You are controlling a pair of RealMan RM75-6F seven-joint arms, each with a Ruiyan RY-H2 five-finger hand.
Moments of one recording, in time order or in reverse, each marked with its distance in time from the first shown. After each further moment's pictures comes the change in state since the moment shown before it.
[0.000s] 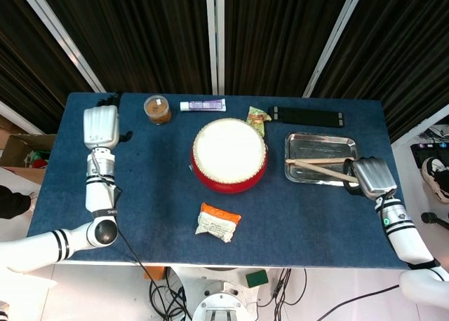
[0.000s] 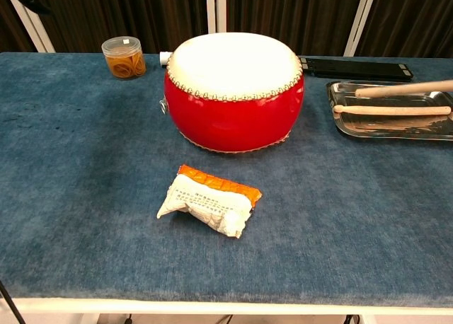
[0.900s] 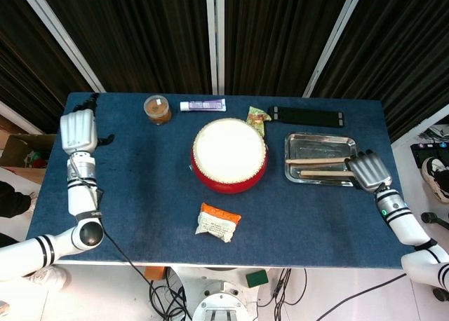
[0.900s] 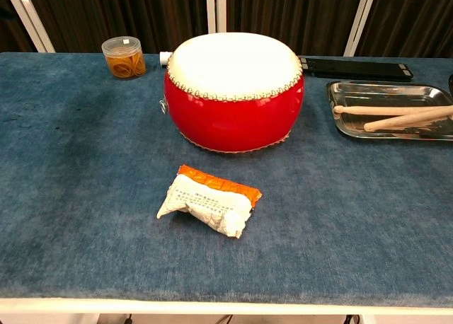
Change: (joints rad) left arm 0.089 0.051 -0.013 -0.006 -0.018 -0.008 -0.089; right arm -0.004 -0.235 -0.017 0.562 -0.280 -0.102 0.070
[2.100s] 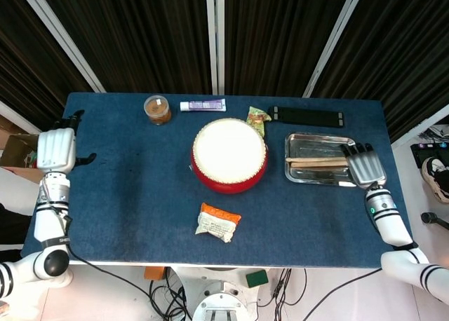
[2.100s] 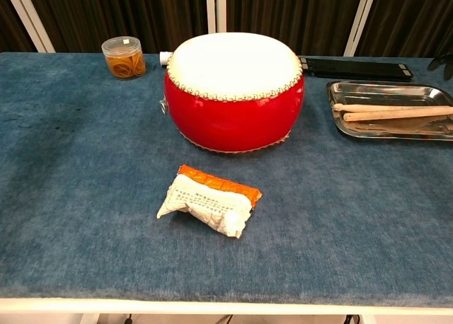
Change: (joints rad) left arm 0.178 0.194 0.130 -0.167 0.219 -0.010 -0.145; right arm -0.056 -0.035 0.141 -0.119 0.150 0.032 -0.221
